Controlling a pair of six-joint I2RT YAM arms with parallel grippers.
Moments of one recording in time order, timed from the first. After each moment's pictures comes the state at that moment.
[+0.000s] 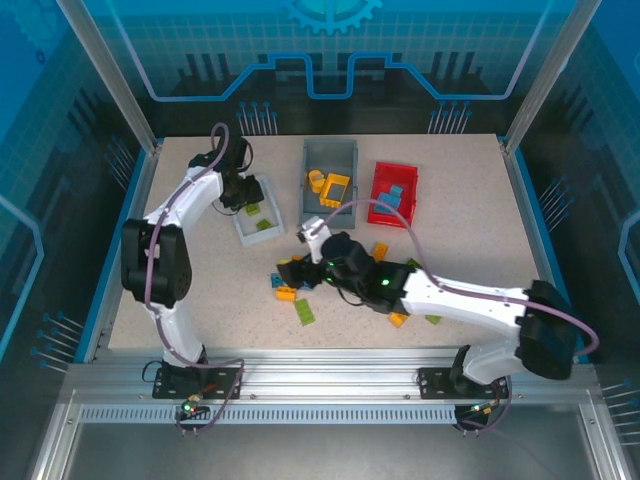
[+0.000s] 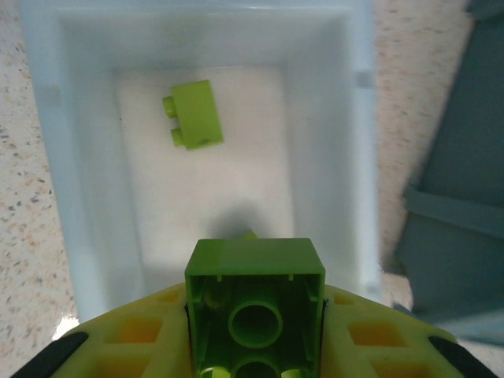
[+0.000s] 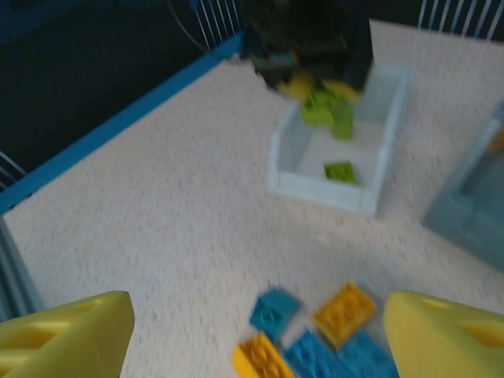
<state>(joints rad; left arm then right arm) -0.11 1.91 1.58 -0.84 0.07 -0.53 1.08 1.45 1.01 0.02 0.23 0.29</state>
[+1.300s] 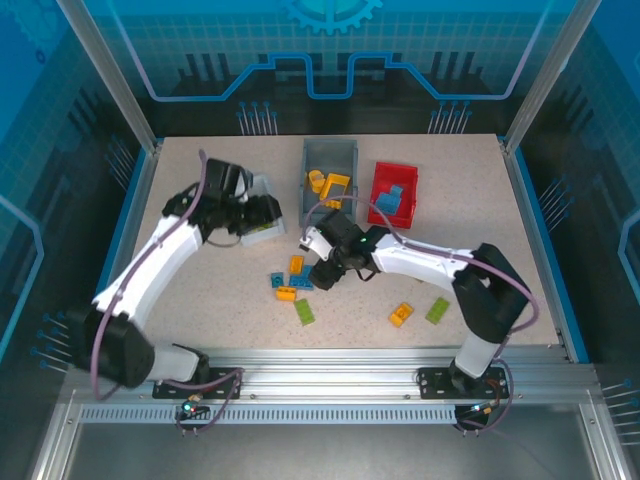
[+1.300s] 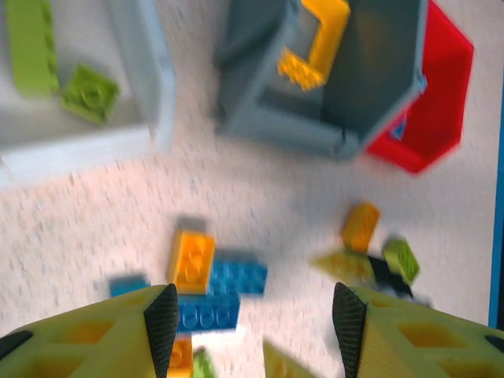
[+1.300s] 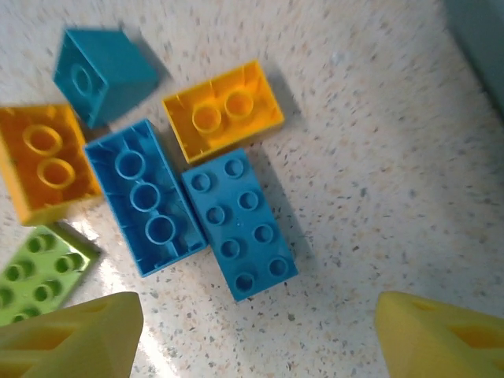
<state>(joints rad) -0.28 1.30 1.17 -0.77 0.28 -0.66 0.82 1.76 1.19 -0.51 -0.05 -0.20</state>
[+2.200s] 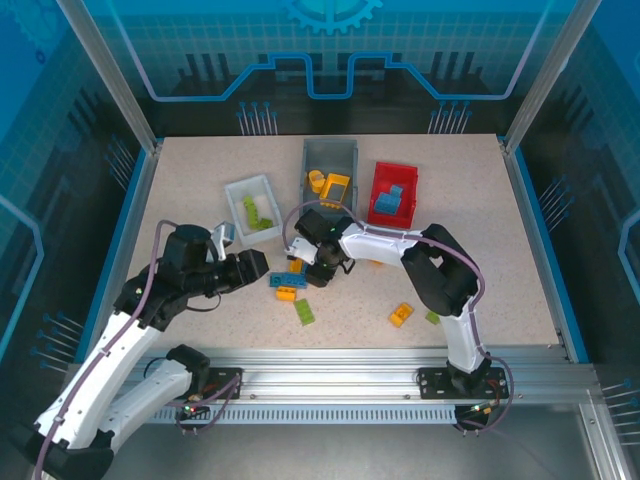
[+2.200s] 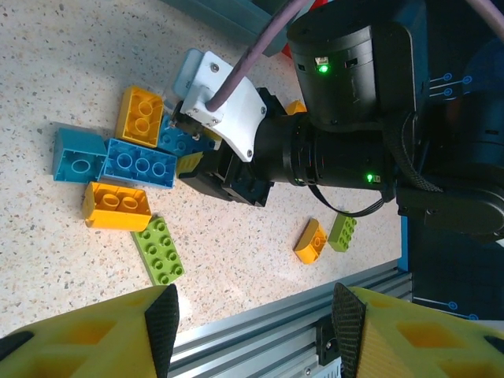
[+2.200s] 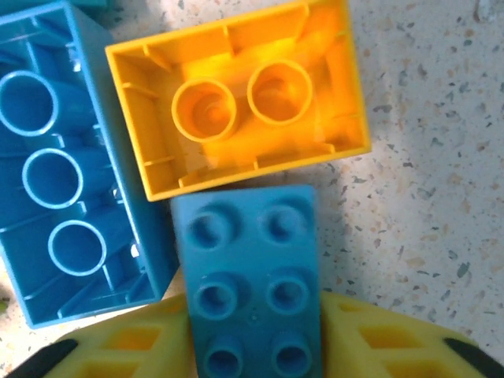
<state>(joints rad) -0.38 0.75 0.86 -0.82 0.35 -0.83 0.82 2.05 1.42 -0.66 -0.06 -0.33</state>
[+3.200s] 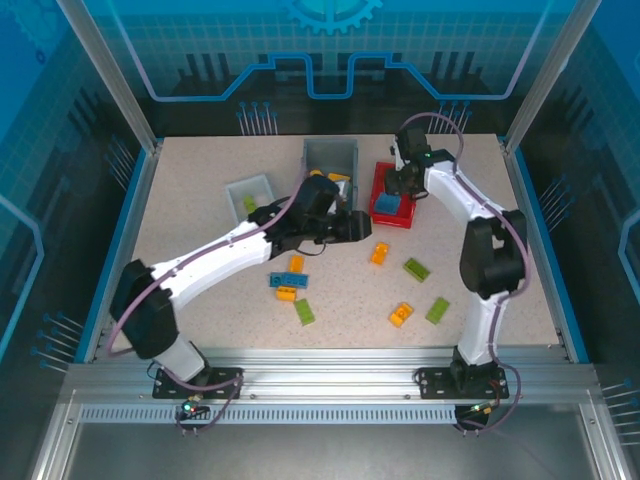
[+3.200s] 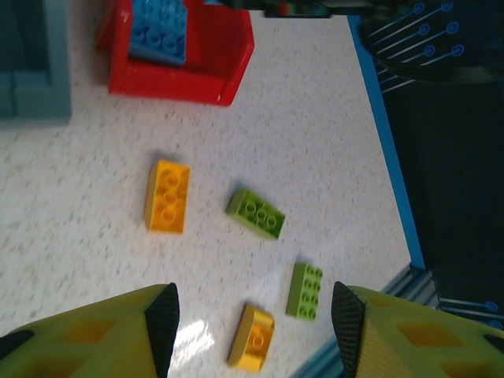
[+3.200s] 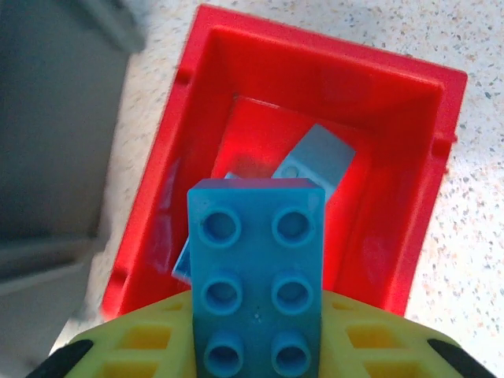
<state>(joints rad) -0.76 1.63 1.37 -0.41 0.17 -0.78 0.24 2.01 1.71 -0.75 0.05 0.17</state>
